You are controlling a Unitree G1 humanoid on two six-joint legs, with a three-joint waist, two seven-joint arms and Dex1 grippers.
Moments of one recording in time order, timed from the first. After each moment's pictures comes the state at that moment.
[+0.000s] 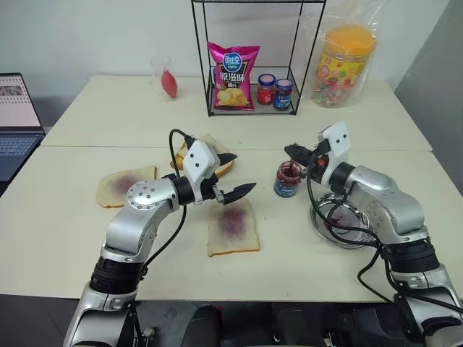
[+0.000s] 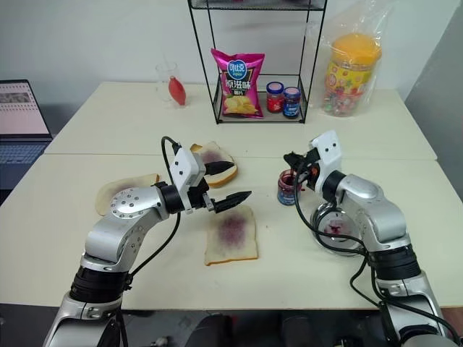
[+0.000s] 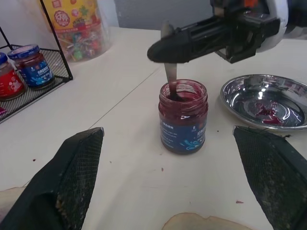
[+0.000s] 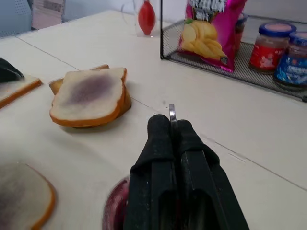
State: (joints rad) left arm -0.45 0.47 -0.08 -0.22 -0.31 0.45 -0.82; right arm -0.56 -0.49 0.09 -0.04 0.43 0.54 0.46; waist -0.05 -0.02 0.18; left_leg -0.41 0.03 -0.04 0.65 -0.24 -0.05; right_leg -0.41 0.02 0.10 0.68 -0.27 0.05
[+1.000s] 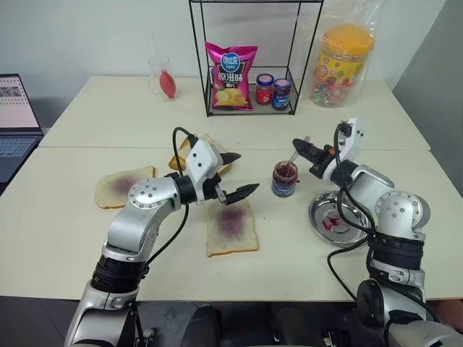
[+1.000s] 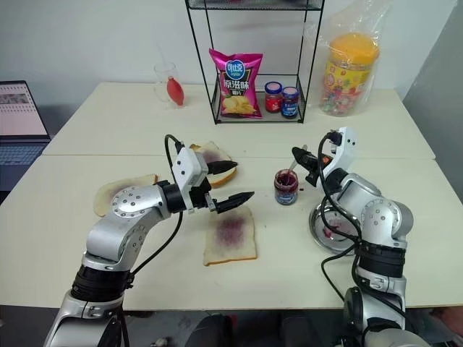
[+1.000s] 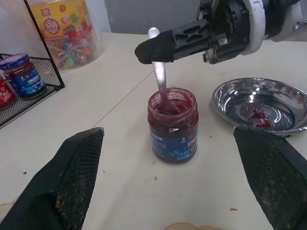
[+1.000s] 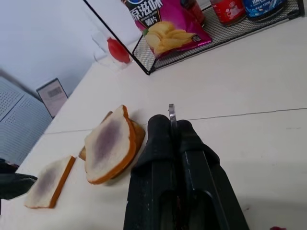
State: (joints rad) left arm -0.47 0.46 -0.09 -0.22 -0.31 0.45 -0.84; right arm -0.64 -0.21 -0.37 -0.10 0.82 1.05 0.12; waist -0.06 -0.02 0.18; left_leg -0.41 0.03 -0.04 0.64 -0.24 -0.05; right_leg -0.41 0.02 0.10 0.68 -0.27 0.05
